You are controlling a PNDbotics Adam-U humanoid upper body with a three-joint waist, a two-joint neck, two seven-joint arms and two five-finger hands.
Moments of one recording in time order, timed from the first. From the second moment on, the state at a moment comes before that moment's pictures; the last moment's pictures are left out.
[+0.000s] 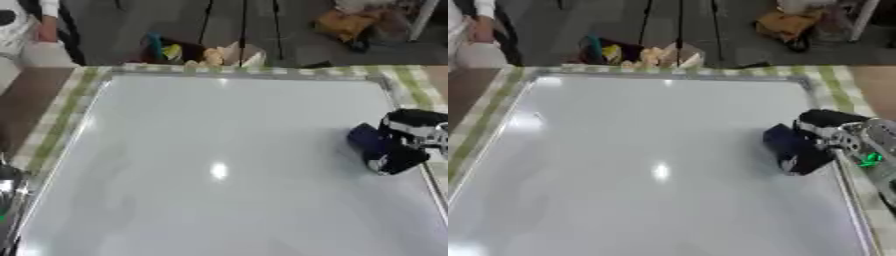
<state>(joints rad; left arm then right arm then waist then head) -0.59 0.32 -0.02 -1.98 -0.34 -0.25 0.48 -0.78 -0.77 0.30 -1.43 0.84 0.29 0.72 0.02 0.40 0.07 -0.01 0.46</state>
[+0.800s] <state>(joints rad) -0.59 0.32 -0.02 -1.98 -0.35 -0.25 0.48 -0.78 -0.78 0.31 -1.43 0.84 0.29 0.73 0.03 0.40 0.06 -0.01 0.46</state>
